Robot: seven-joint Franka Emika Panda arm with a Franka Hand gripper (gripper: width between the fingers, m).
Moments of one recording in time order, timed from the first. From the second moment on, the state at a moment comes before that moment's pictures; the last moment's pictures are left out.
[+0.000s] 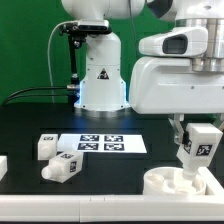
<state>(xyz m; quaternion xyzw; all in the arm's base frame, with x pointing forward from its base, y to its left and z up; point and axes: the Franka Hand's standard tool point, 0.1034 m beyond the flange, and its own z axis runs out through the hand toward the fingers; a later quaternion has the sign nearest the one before) 0.620 0.106 0.108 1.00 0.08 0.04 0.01</state>
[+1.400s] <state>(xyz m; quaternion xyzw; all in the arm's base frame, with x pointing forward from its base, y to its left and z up) 0.609 0.103 0.073 0.99 0.09 0.07 0.01</state>
